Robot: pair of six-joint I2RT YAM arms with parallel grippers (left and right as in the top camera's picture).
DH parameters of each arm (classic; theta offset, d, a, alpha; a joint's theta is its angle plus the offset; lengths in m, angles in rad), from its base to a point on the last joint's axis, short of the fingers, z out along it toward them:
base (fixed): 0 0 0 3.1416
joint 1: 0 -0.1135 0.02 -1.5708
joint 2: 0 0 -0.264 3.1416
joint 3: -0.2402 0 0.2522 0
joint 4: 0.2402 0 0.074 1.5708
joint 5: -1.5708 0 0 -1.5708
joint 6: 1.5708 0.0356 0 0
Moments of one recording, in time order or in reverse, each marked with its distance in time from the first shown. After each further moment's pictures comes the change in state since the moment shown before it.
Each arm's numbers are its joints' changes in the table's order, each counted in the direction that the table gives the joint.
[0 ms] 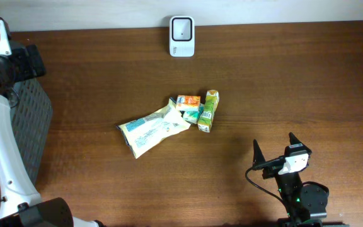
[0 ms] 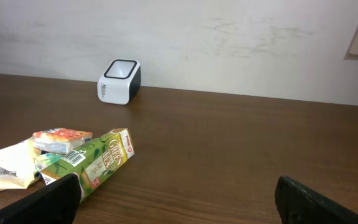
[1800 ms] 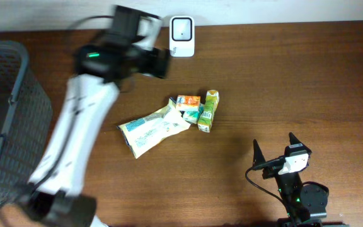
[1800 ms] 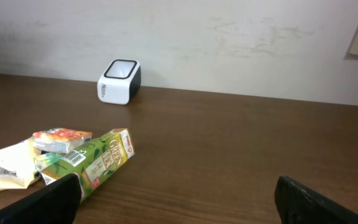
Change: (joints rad) left arm 0.649 -0.090 0.003 -0.059 -0.066 -0.076; right arm 0.000 0.000 0.000 0.000 0.000 0.001
